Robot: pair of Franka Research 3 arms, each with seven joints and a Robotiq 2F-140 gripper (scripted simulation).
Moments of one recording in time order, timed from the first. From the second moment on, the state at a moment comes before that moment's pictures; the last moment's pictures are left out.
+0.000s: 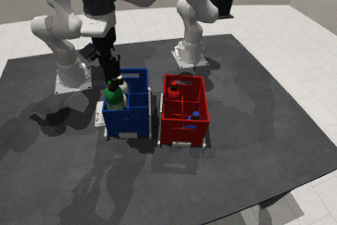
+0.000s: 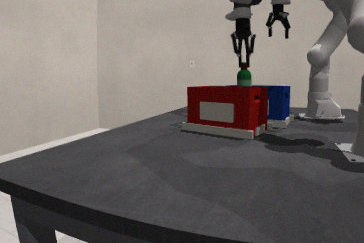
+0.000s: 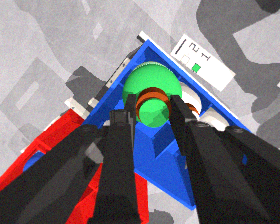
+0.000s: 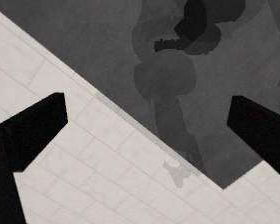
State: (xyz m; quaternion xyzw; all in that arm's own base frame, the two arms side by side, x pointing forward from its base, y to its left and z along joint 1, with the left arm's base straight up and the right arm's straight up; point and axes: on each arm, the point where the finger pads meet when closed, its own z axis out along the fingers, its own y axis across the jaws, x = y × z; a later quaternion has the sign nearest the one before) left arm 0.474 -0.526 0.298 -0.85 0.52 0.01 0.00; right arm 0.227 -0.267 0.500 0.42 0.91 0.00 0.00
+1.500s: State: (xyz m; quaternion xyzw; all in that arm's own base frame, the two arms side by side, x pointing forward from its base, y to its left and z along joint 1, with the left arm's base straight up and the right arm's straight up) left arm 0.475 -0.527 0.259 -0.85 0.52 0.01 0.00; right arm 0.227 -0.267 0.500 0.42 0.91 0.00 0.00
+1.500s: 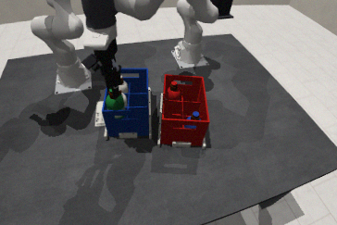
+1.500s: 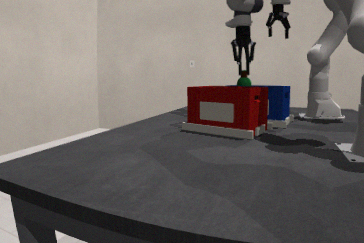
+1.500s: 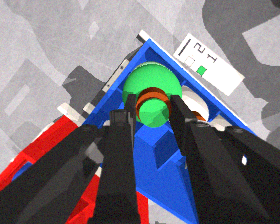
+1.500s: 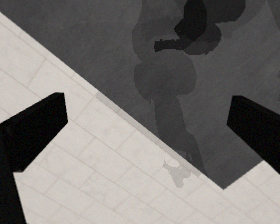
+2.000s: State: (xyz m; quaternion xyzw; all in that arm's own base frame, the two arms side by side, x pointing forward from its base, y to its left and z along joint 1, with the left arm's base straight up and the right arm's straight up) left arm 0.475 -0.527 0.245 -0.85 0.52 0.01 0.00; right arm 0.227 -0.267 0.500 0.42 0.91 0.00 0.00
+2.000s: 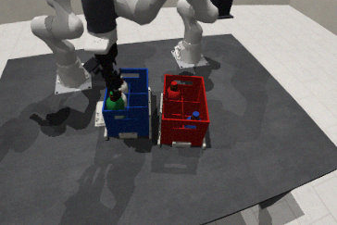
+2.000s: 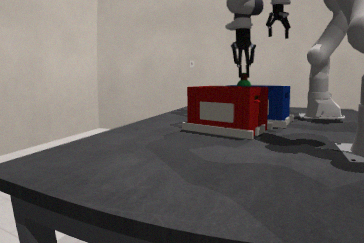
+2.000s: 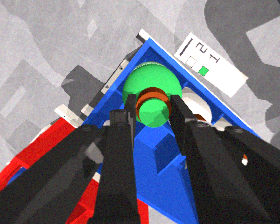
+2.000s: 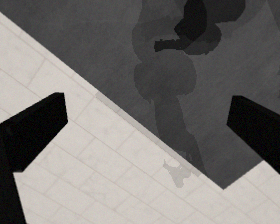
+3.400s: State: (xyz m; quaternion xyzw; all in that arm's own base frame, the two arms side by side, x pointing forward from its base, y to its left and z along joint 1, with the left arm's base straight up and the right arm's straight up) left arm 0.474 -0.527 0.210 -0.85 0.52 0.01 0.00; right arm 0.227 -0.267 0.500 0.42 0.91 0.00 0.00
